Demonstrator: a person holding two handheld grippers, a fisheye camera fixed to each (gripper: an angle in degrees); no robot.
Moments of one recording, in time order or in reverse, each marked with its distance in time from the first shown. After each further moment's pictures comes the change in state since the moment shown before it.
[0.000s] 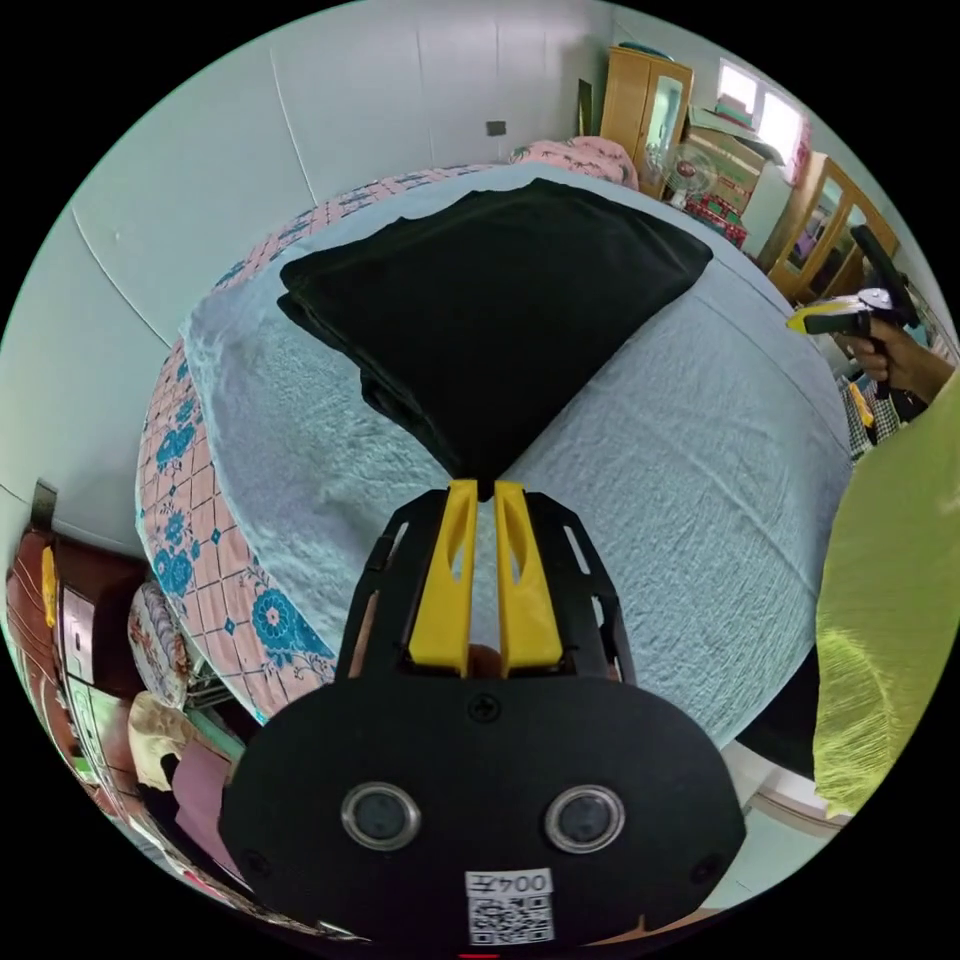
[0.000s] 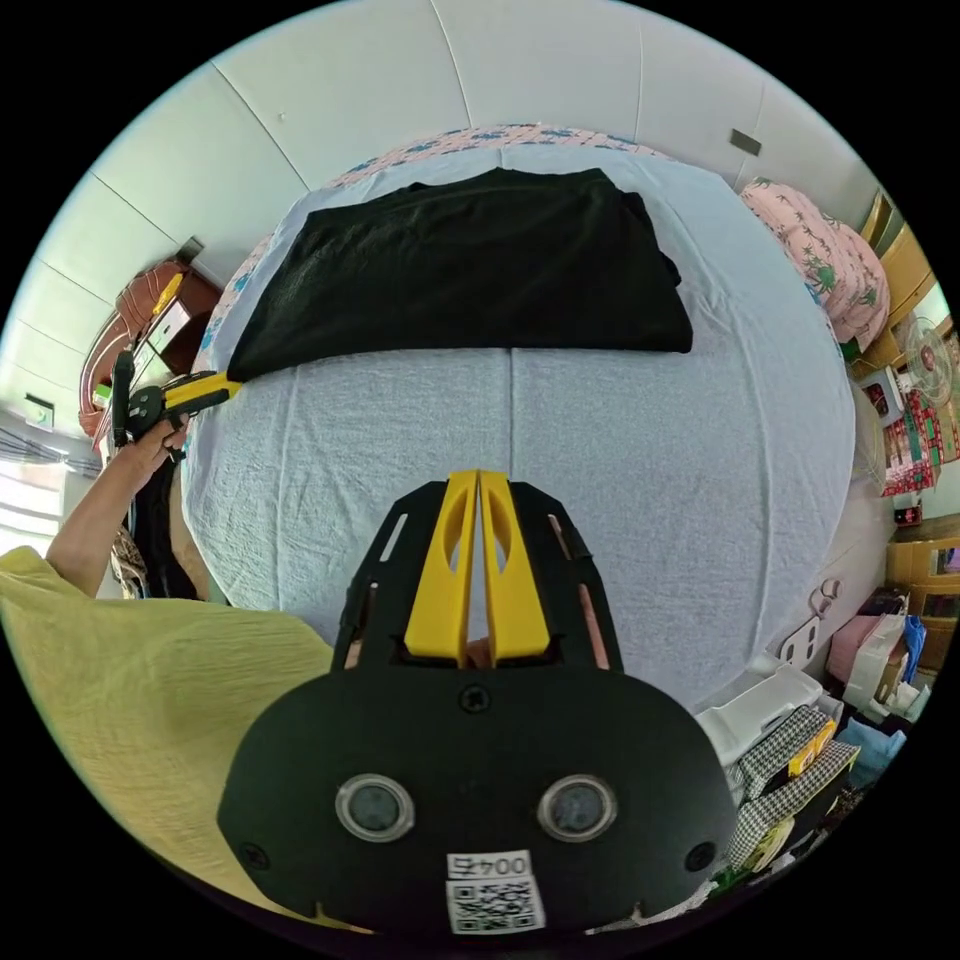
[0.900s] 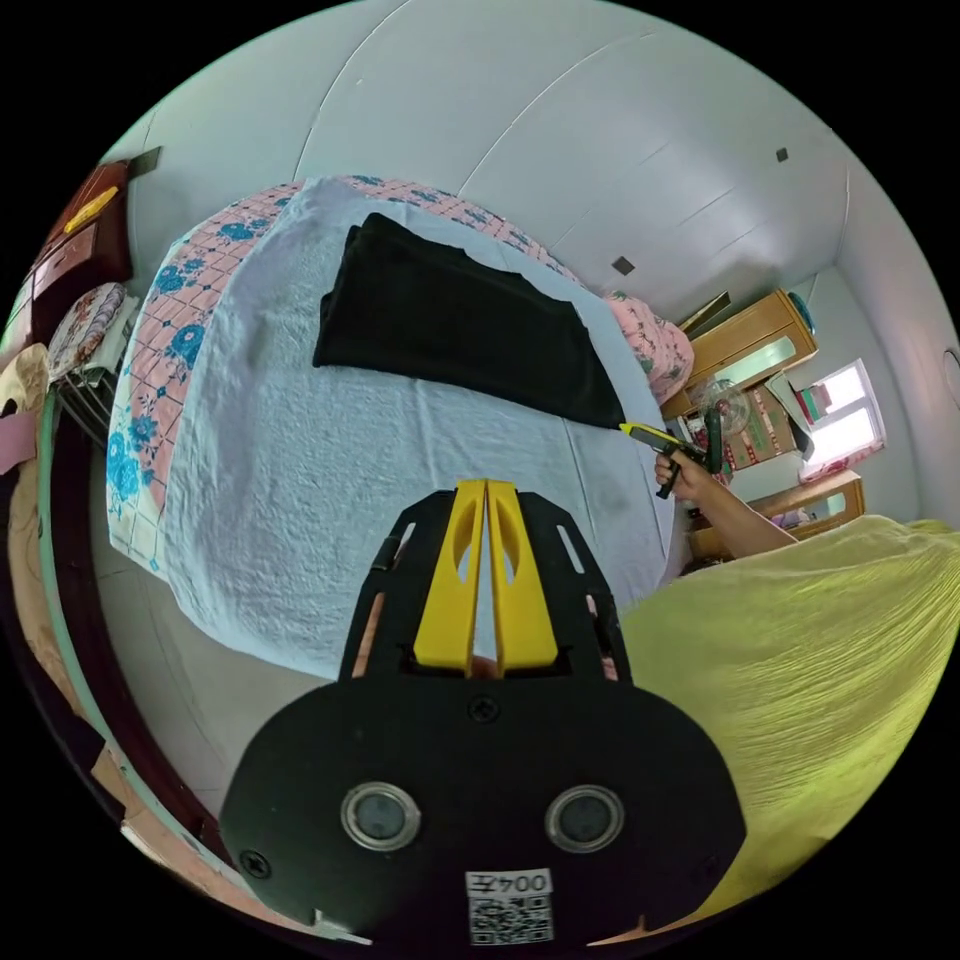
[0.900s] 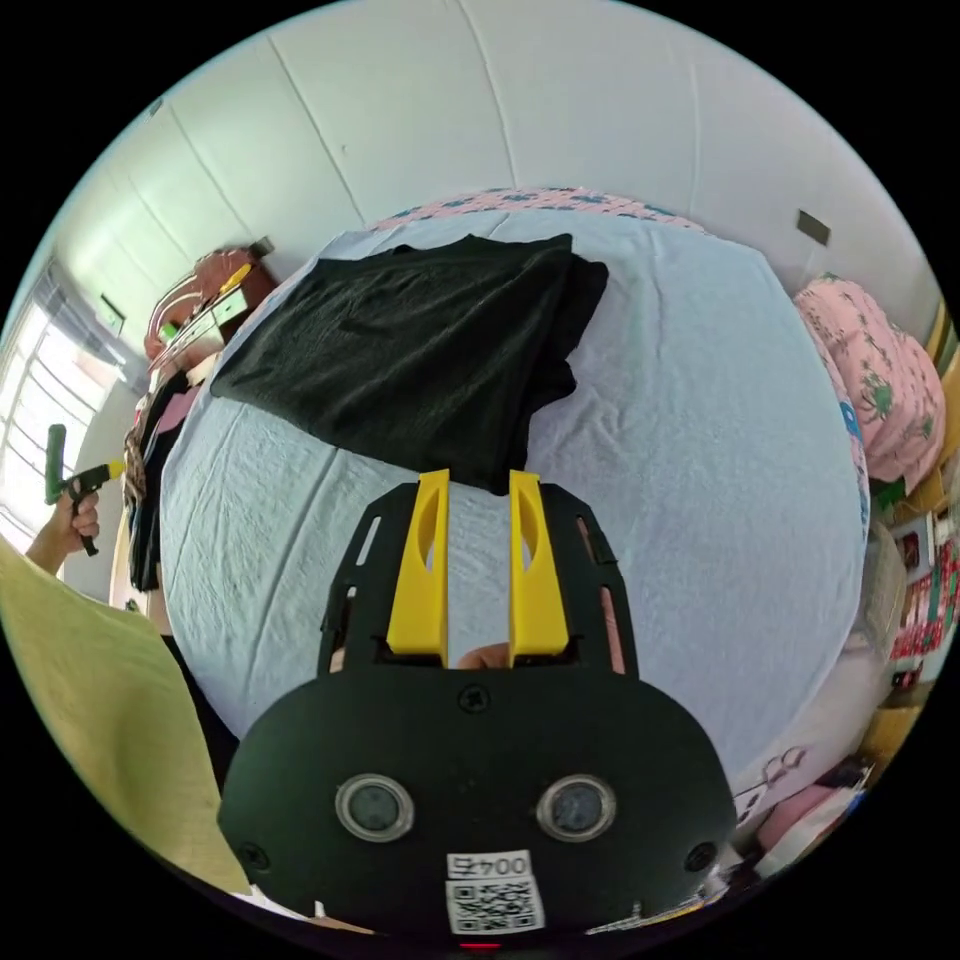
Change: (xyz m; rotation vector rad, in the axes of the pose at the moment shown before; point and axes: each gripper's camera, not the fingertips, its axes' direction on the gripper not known) left arm 0.054 0.085 -0.132 0.181 0.289 -0.732; right arm 0.237 -0.072 -0.029 0.181 -0.097 -0.276
